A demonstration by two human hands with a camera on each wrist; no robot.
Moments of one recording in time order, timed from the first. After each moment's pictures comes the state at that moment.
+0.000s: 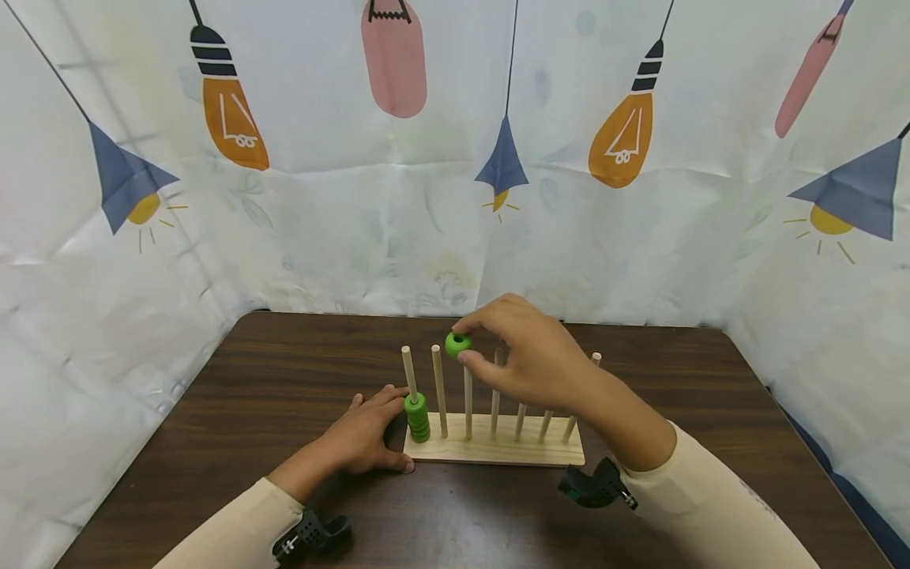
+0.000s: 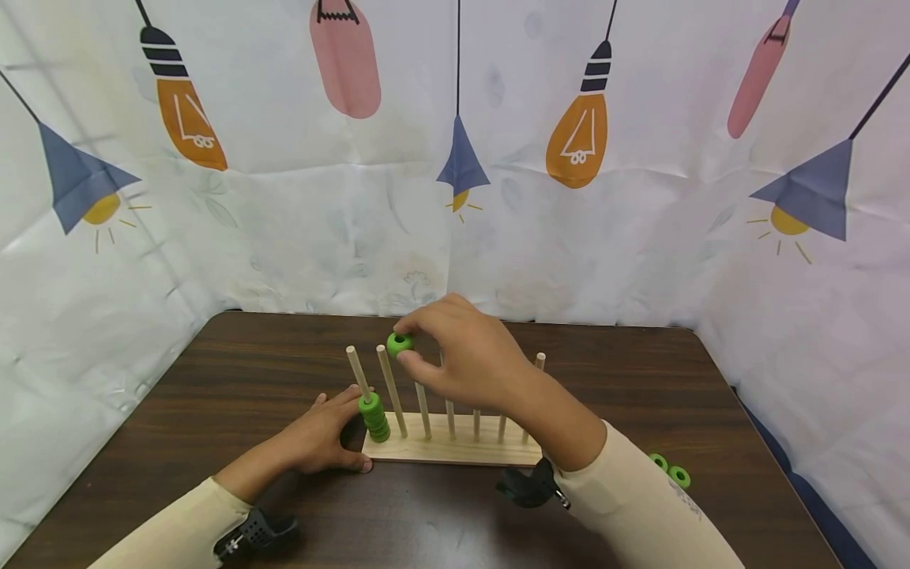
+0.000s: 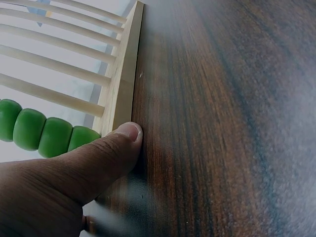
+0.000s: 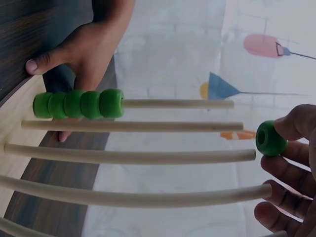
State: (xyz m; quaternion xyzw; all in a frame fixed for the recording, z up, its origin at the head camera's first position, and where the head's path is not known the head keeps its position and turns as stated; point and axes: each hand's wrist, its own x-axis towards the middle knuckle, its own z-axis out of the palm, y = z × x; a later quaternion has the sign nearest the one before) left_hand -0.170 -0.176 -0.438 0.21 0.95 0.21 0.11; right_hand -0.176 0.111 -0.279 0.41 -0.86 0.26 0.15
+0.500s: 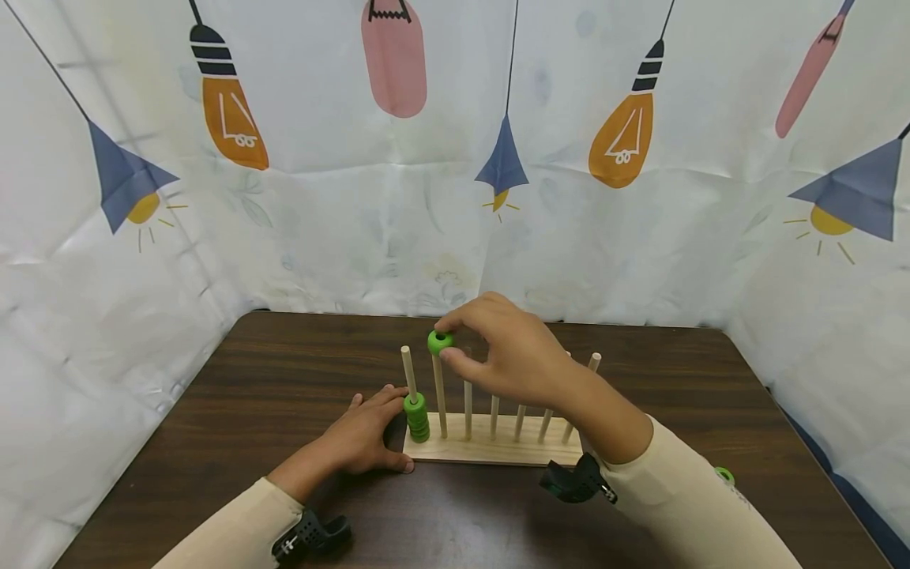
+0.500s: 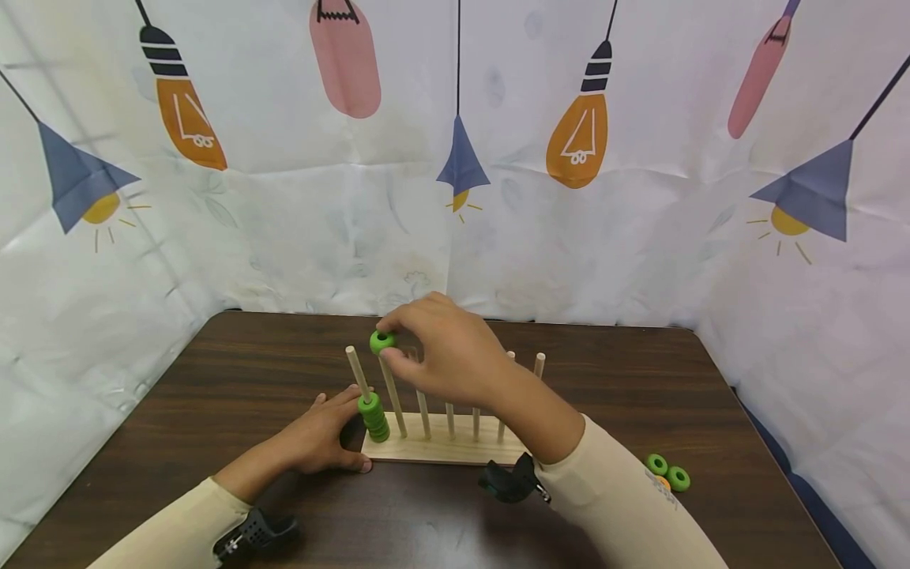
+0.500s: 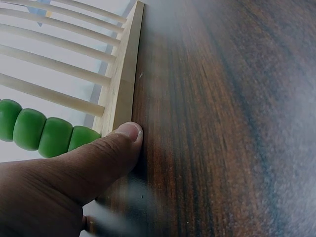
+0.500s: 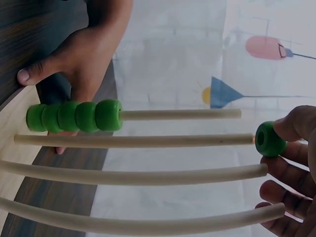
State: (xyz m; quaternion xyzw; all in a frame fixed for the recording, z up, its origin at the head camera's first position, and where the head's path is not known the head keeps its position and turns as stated) left_hand -0.170 -0.176 -0.438 0.21 0.95 0.21 0.10; right_hand -0.179 0.093 -0.278 0.41 -0.86 0.27 0.13
